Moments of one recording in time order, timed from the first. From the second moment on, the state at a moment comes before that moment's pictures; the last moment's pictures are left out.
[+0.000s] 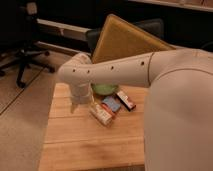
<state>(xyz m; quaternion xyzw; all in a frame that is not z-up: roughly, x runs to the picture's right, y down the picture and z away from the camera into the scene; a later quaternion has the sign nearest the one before) -0.108 0.102 0.702 -0.26 0.23 0.64 0.68</state>
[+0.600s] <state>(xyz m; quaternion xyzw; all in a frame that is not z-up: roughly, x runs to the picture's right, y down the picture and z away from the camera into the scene) -0.091 0.061 0.711 -0.26 0.16 0.62 0.72</state>
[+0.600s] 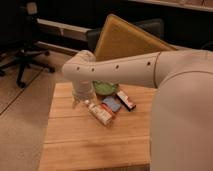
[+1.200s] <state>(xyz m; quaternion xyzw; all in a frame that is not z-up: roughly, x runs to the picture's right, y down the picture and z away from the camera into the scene) -0.056 0.021 0.715 -0.24 0.08 0.60 0.76</state>
